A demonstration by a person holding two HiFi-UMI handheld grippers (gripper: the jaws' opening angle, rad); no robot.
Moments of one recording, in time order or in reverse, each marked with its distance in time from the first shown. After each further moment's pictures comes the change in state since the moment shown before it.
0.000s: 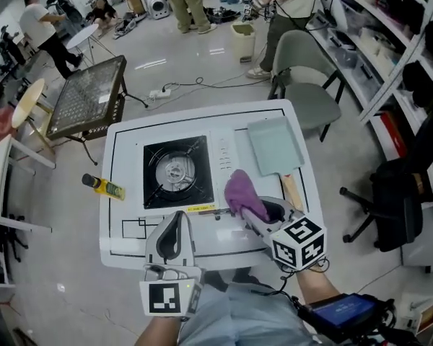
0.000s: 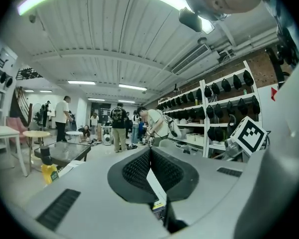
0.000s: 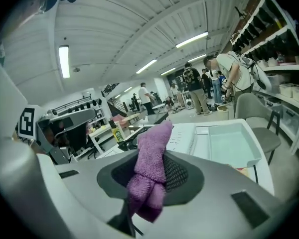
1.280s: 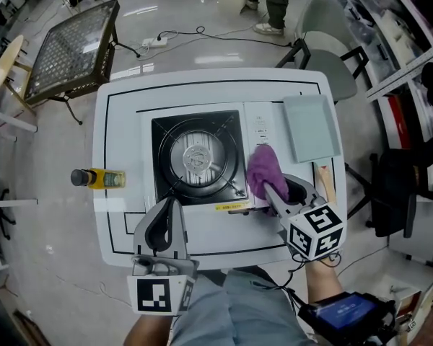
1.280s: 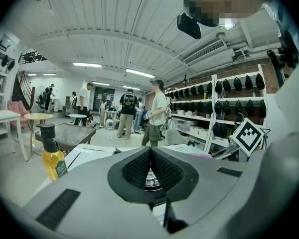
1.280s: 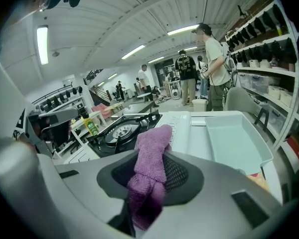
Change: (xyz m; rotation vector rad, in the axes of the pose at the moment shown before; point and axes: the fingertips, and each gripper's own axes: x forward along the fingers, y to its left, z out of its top) left arm 0.057 0.137 -0.063 -0.098 0.148 0.005; right arm 0.117 -0.041 -0.007 0.031 0.138 -0.190
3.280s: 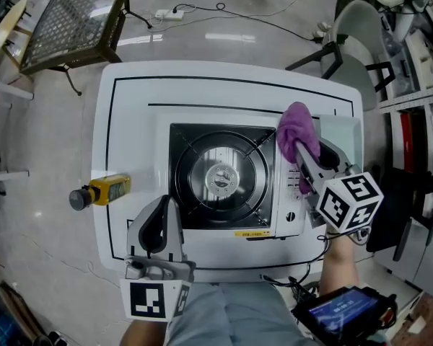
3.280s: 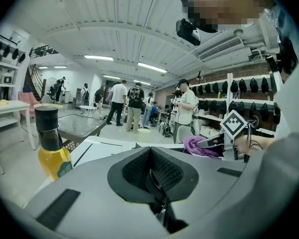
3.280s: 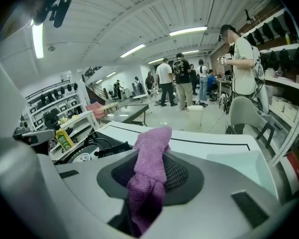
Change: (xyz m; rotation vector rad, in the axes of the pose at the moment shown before) left arm 0.057 0.084 -0.019 -0.088 0.058 0.095; right arm 0.108 -0.068 0.099 -0.042 -0.012 -0.043
